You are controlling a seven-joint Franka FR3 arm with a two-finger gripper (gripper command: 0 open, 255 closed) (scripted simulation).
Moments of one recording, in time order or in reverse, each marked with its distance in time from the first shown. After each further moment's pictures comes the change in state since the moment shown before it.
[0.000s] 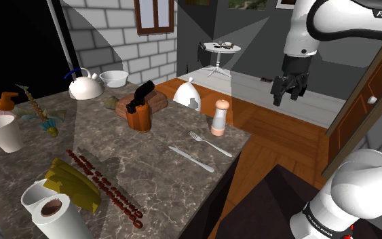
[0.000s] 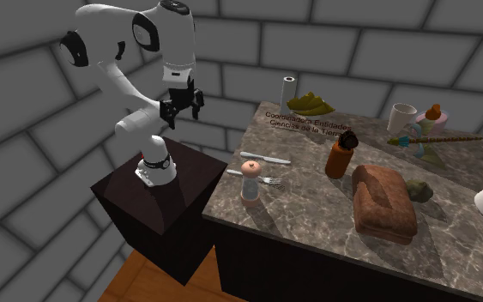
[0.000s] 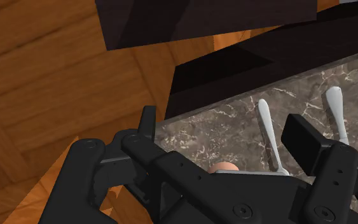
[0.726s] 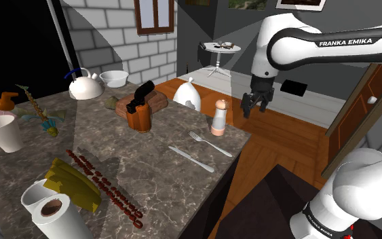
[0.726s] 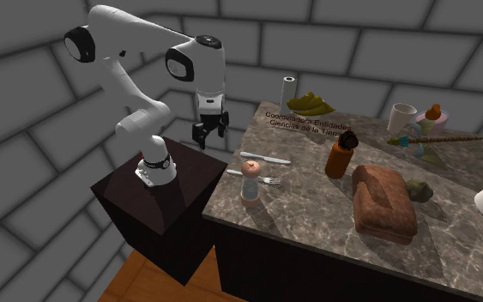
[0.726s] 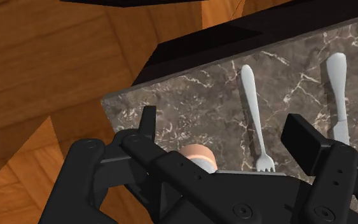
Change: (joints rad) arm 0.049 0.180 0.041 -0.091 0.048 0.313 0.024
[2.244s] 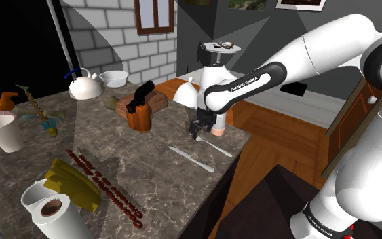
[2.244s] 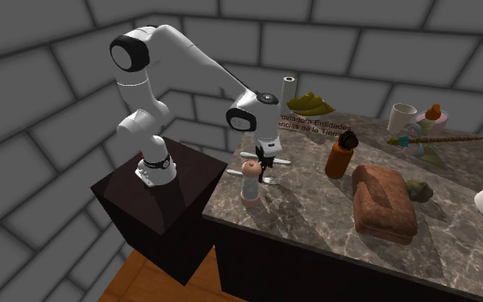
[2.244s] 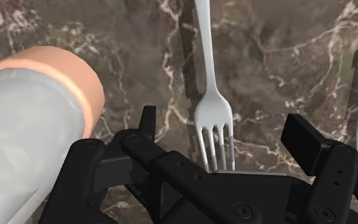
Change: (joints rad) arm 0.086 0.635 0.091 0.157 0.025 0.580 0.033
